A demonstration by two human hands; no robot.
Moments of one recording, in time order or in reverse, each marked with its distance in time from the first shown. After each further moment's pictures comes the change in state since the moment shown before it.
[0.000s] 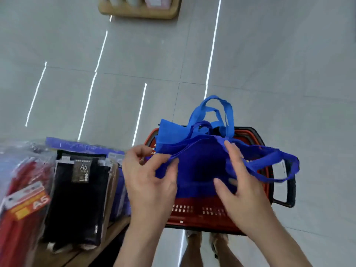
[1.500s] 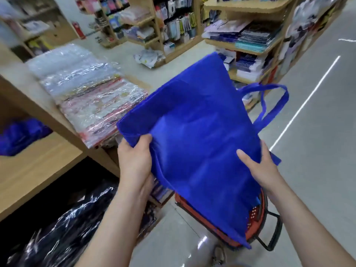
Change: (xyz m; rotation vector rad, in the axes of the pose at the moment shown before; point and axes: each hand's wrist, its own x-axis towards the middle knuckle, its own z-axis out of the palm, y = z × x) left_hand -0.212 0.204 -0.299 -1.042 0.745 -0.340; right_hand -0.158 -0.176 -0.160 0.171 -0.250 -0.135
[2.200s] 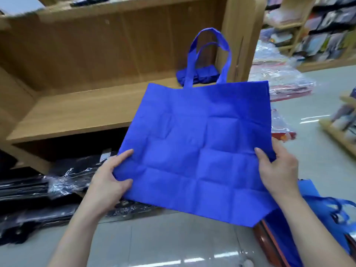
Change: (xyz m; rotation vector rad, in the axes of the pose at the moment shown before) left_hand -0.166 0.052 -0.461 0.670 0.282 0.058; right_hand -0.203 -0.013 0.248 -0.316 -0.206 -0.969
